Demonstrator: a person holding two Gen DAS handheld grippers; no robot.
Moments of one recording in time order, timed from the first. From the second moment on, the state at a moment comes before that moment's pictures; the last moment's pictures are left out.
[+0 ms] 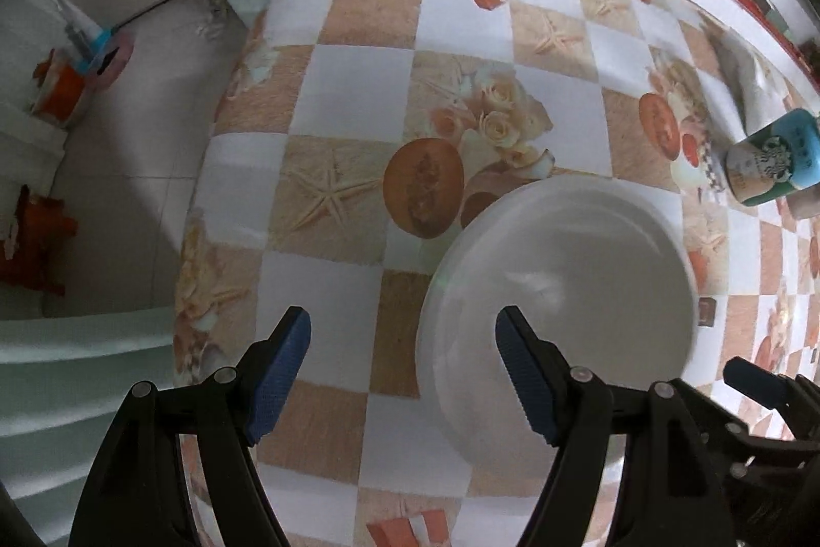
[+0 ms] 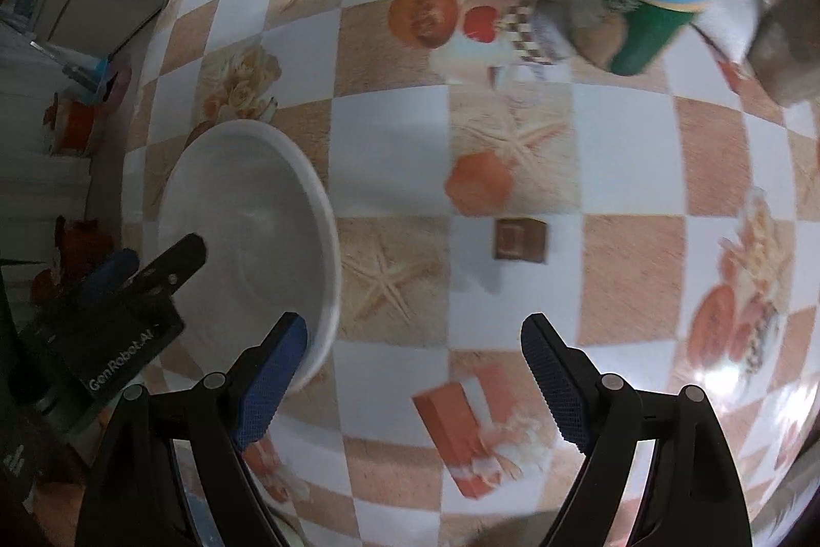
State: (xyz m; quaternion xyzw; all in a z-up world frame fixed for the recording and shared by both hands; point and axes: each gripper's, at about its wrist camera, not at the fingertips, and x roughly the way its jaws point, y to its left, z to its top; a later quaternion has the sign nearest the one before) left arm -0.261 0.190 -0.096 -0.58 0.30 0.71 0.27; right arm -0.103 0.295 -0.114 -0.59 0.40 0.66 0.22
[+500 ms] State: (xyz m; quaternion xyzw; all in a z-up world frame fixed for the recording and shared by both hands) left arm -0.239 0.204 -0.118 -0.61 0.32 0.66 0.31; right arm -0.119 0.283 -0.134 -0.59 0.43 0.66 0.16
